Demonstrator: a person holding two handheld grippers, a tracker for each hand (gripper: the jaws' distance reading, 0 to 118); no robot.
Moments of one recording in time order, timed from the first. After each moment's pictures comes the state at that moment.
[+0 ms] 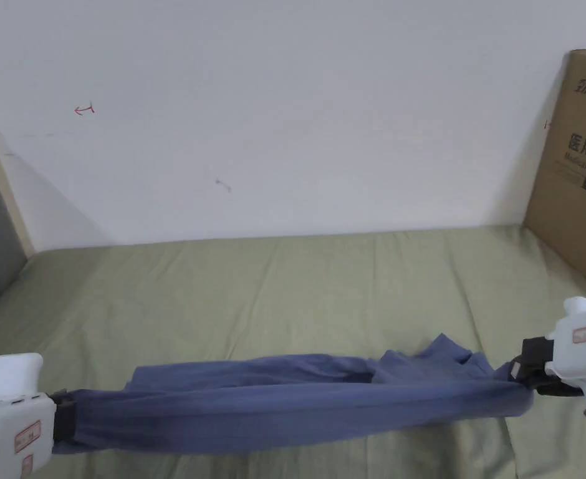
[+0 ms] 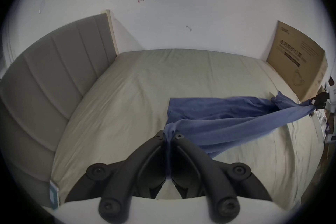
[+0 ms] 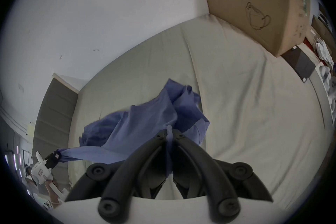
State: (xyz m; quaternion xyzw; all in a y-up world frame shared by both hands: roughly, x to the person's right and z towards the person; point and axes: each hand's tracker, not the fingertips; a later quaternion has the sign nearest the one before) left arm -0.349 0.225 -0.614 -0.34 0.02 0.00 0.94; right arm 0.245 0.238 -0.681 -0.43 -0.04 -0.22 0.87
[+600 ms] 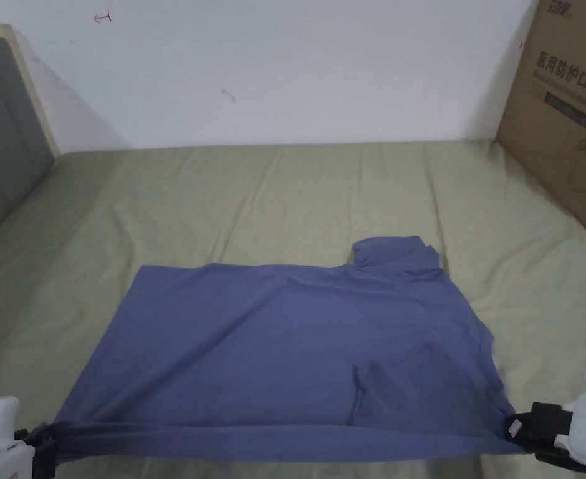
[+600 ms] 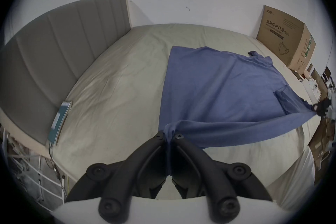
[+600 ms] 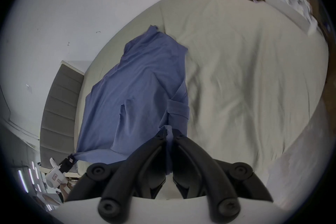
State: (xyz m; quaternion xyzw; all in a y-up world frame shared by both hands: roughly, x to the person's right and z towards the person) left arm -0.388 0.145 -0.345 -0.39 0.03 0.00 0.92; right arm 0.229 0.158 -0.354 -0.46 -0.04 -0.32 0.83
